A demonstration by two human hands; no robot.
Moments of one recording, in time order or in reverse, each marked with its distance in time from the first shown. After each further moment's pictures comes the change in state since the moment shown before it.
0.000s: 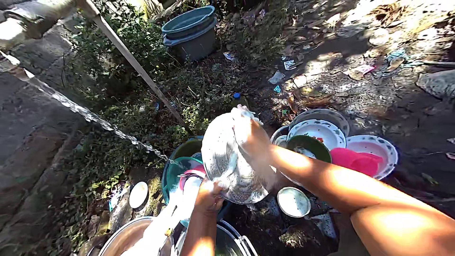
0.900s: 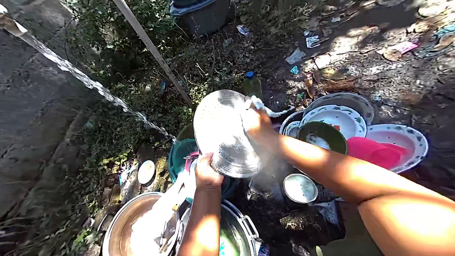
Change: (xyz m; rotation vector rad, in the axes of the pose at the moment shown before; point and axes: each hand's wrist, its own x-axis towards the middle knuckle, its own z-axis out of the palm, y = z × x) left_hand 0.017 0.010 0.007 -0.220 0.272 0.127; right_hand -0.002 0.010 0.027 -0.175 -0.119 0.143
